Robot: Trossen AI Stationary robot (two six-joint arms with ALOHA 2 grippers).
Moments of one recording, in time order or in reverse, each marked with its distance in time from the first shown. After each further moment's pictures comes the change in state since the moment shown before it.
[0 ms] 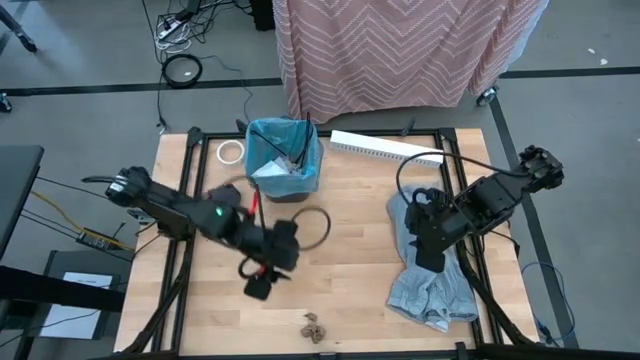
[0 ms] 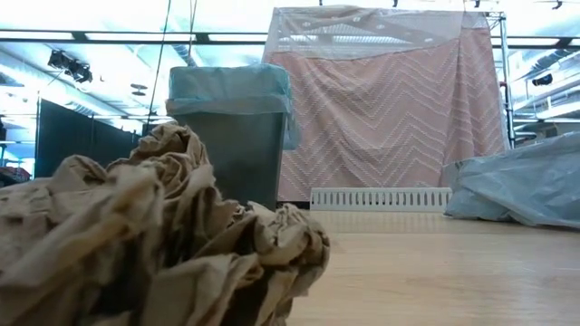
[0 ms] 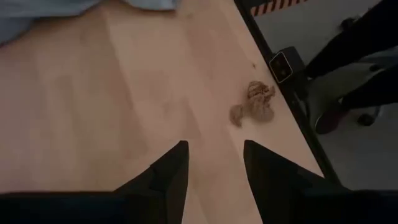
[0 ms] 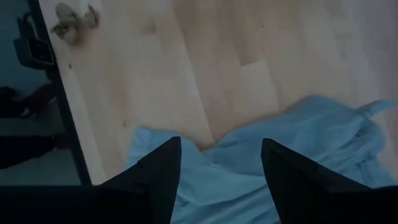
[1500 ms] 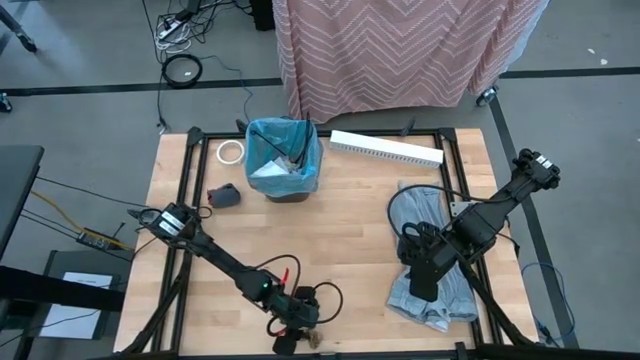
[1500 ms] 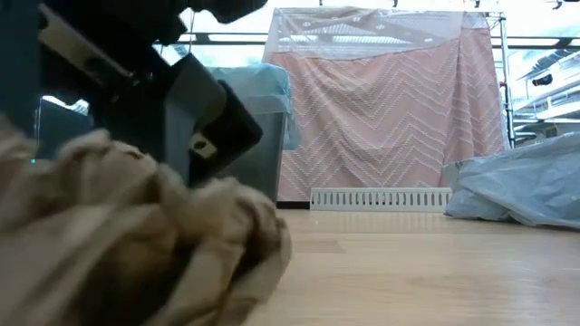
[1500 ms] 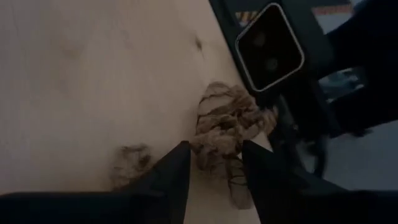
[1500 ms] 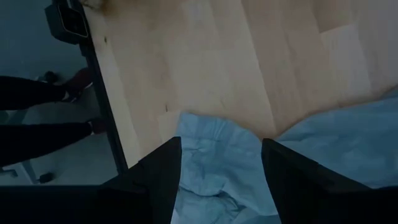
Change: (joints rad) left arm -0.196 0.488 -0.283 0.887 0.064 -0.328; right arm 0.115 0.000 -0.280 0.326 -0.107 0.134
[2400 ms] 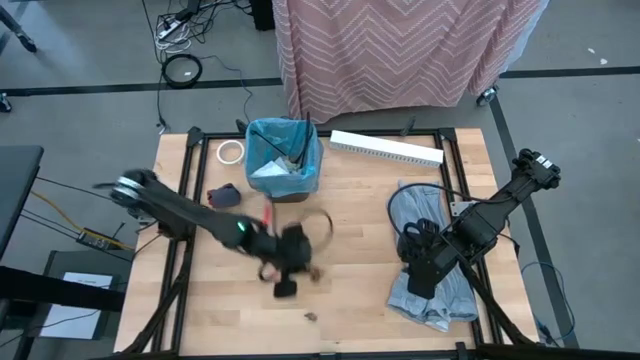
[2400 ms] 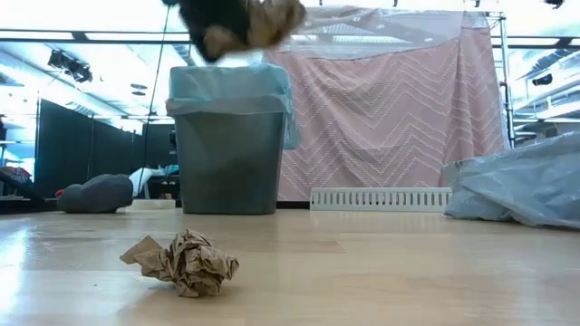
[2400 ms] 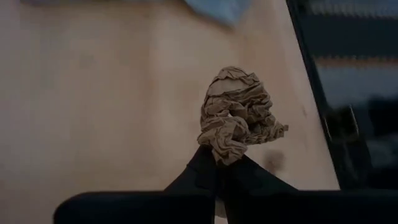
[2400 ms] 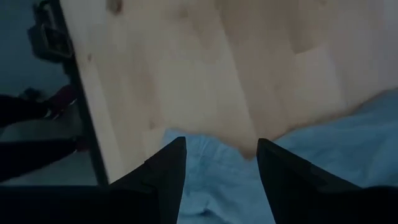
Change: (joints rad) left arm 0.247 -0.476 -0.001 -0.474 -0.179 0.069; right arm 0.006 0.000 0.000 -0.007 0.096 -0.001
